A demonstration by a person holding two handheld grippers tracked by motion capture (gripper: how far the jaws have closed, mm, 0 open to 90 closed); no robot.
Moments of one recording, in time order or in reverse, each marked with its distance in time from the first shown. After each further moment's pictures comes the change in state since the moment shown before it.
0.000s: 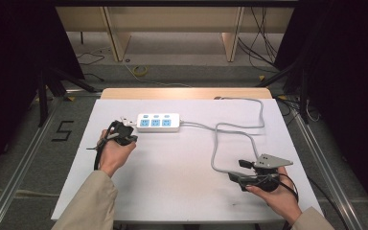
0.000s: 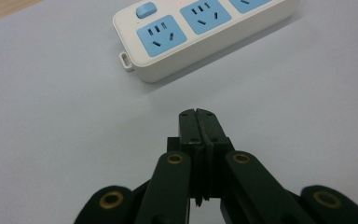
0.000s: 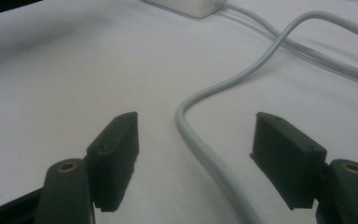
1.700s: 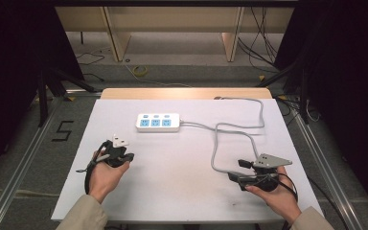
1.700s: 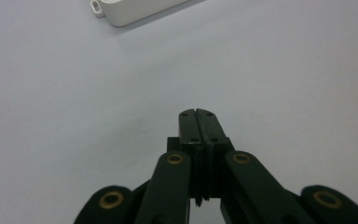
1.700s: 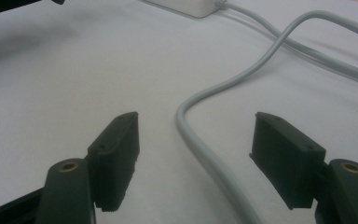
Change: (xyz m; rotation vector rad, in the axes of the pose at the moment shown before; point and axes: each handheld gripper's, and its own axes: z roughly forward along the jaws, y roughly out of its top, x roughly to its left) left arm -0.015 -0.054 -0.031 -0.026 -0.075 -0.046; right arm 0.001 0.001 0.002 0.001 -0.002 0.004
